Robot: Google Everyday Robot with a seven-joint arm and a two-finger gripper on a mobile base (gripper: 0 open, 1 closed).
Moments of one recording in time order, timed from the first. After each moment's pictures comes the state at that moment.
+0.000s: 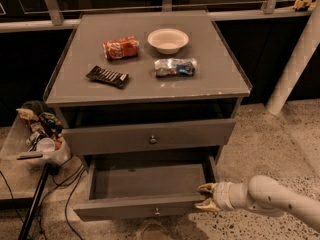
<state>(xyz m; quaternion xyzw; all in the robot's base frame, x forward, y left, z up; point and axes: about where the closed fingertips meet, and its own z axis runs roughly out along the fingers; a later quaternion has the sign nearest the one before) 0.482 -0.183 0.410 -0.59 0.71 0.14 0.35</state>
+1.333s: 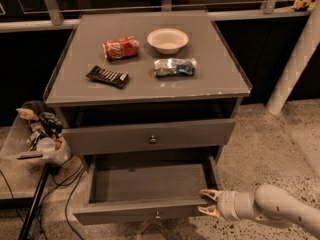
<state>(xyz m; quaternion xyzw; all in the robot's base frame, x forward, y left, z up) 0.449 -0.187 0.411 -0.60 0.70 0.16 0.36</state>
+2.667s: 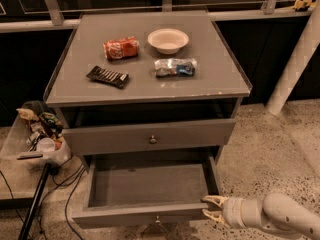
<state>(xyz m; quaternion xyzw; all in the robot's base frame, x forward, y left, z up) 0.424 -0.196 0.418 -0.59 0.70 0.16 0.36</state>
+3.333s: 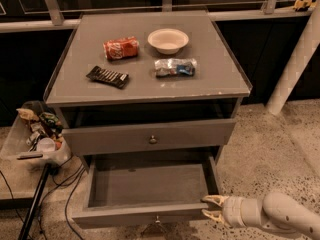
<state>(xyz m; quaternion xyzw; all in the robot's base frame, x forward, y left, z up) 0.424 -0.196 0.418 -0.59 0.70 0.16 0.36</state>
